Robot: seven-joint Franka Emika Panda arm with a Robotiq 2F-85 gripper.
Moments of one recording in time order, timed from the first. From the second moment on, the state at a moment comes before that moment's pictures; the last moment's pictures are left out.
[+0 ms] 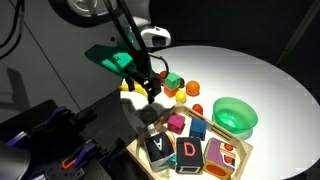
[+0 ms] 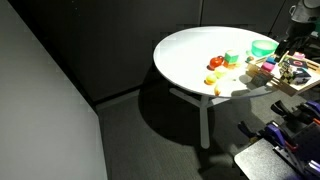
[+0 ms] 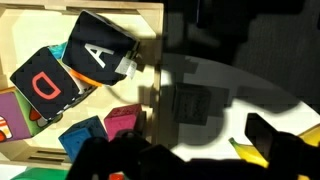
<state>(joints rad) -0.17 -0.04 -0.22 -2.60 -0.12 2.50 -0.28</state>
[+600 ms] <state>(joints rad) -0.17 0.17 -0.19 -2.54 -0.08 2.69 -0.32</state>
